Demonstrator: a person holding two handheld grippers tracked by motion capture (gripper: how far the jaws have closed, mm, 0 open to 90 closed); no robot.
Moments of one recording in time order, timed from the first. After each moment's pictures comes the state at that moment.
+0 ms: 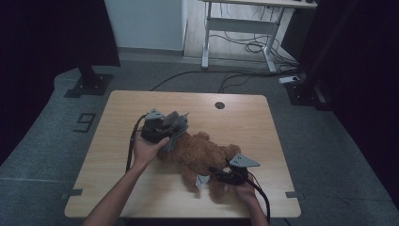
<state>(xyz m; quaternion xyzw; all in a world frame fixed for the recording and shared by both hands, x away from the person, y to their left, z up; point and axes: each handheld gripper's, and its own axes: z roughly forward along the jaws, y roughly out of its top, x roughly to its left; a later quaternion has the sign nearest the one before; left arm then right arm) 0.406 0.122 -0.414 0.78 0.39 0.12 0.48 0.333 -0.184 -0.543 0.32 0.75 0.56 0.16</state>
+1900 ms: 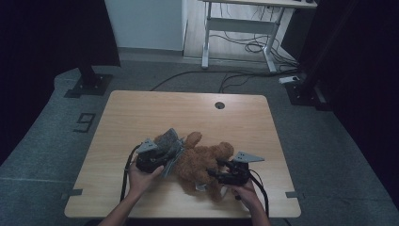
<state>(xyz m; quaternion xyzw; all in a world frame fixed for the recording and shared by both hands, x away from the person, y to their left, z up) 0.342 0.153 -0.491 0.76 0.39 0.10 0.51 0.325 -0.185 -0.516 0.34 0.72 0.60 0.02</state>
